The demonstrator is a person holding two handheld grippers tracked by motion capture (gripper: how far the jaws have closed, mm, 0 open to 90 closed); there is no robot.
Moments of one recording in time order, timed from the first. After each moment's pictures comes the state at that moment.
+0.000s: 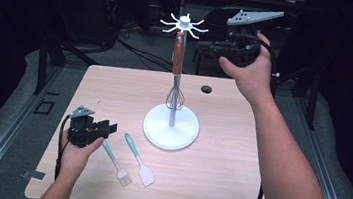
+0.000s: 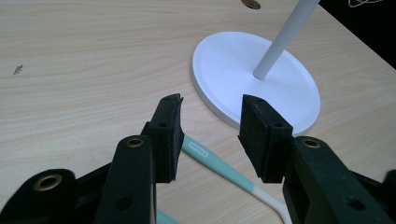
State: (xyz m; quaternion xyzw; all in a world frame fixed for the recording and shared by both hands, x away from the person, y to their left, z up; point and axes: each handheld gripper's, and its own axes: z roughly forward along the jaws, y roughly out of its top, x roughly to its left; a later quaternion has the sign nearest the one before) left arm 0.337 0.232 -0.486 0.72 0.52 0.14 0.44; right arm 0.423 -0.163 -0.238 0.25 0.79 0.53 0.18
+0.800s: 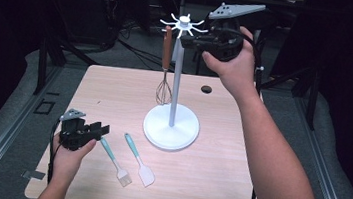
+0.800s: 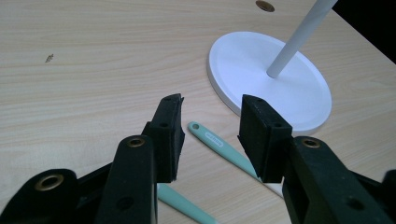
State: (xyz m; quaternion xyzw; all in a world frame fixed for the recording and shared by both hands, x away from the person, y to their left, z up) left arm 0.327 0.248 -0.486 0.71 0.54 0.15 0.44; right arm 0.425 -0.127 -0.233 0.22 0.79 0.54 0.17
